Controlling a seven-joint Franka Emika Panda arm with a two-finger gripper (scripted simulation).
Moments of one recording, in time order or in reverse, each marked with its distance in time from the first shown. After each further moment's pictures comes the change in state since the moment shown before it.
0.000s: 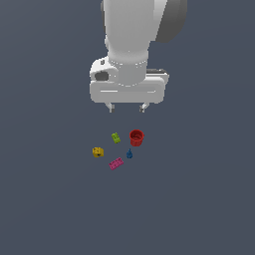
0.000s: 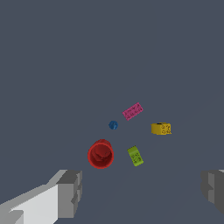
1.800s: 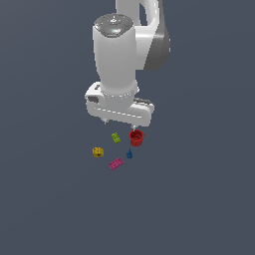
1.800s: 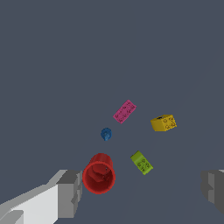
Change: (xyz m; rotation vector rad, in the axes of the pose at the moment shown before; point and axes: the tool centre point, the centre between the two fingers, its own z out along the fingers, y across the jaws) arm 0.011 0.025 0.066 0.005 -0.018 0.267
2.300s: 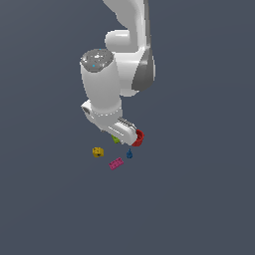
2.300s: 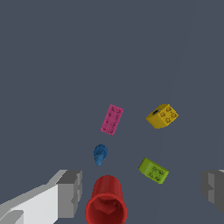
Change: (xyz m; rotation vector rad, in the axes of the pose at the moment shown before) arm 0.014 0.028 0.057 0.025 -0.010 0.352
